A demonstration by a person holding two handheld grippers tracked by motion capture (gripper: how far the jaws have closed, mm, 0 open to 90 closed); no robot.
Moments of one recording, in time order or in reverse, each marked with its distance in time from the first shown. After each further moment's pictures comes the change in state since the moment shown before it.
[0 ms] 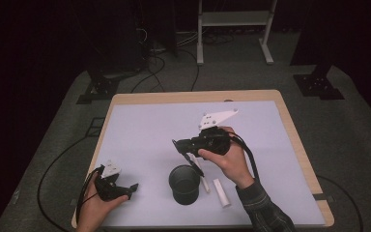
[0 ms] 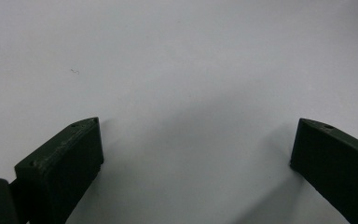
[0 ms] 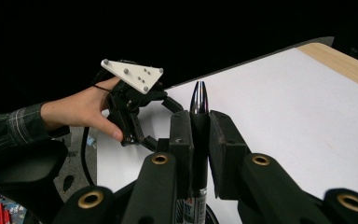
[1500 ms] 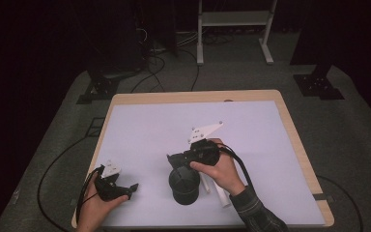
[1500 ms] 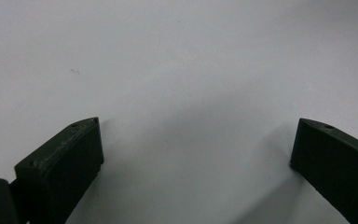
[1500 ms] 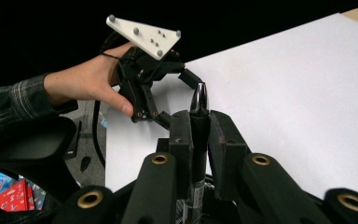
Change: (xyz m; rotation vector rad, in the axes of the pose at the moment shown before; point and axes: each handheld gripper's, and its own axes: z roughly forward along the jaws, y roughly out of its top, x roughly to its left) left arm 0.000 0.000 0.000 -0.001 0.000 -0.001; right arm 0.002 -0.030 0.037 0.070 0.076 0.008
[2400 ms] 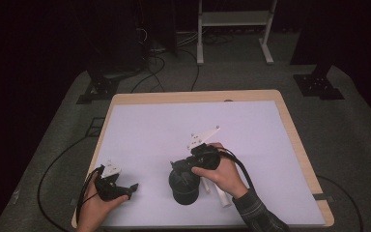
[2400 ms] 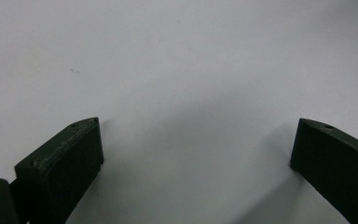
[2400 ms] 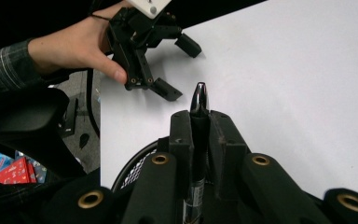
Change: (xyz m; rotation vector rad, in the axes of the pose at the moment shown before) left arm 0.000 0.000 0.000 -0.003 -0.001 -0.003; right arm -0.001 -0.014 0.006 0.107 -0.013 0.013
